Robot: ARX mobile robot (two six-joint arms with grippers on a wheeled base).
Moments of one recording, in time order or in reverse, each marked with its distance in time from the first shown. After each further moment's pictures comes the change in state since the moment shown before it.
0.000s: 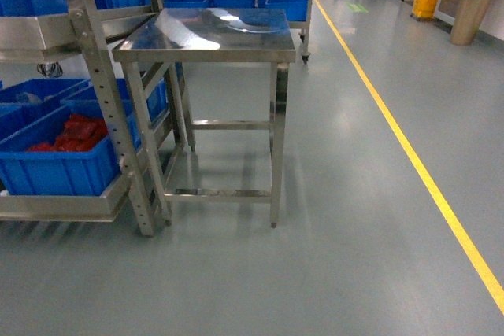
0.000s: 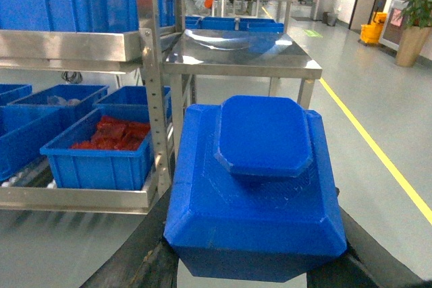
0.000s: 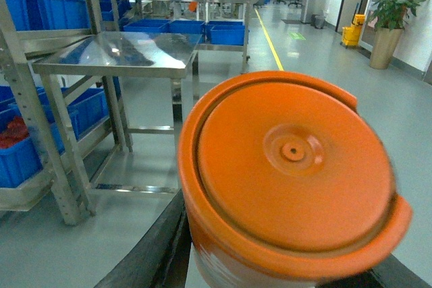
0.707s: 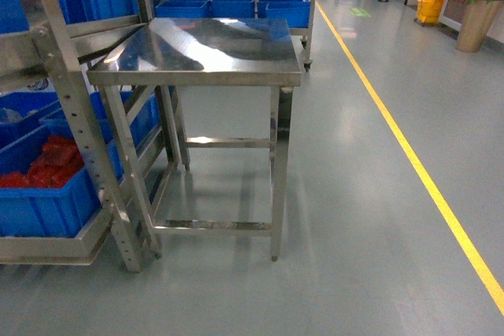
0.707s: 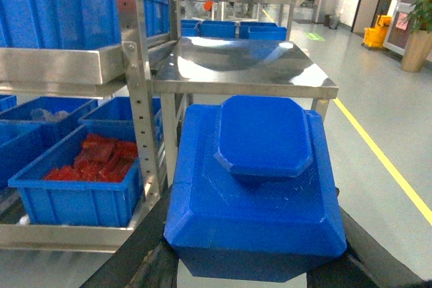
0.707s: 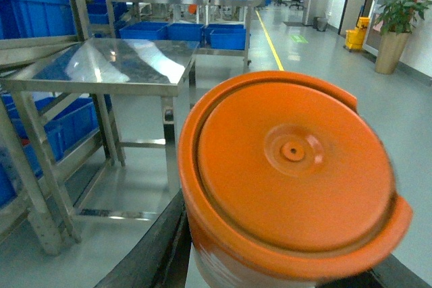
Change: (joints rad) left arm 0.000 0.000 0.000 0.003 -0.003 0.000; right arm 0.000 0.000 0.000 0.005 0.000 0.000
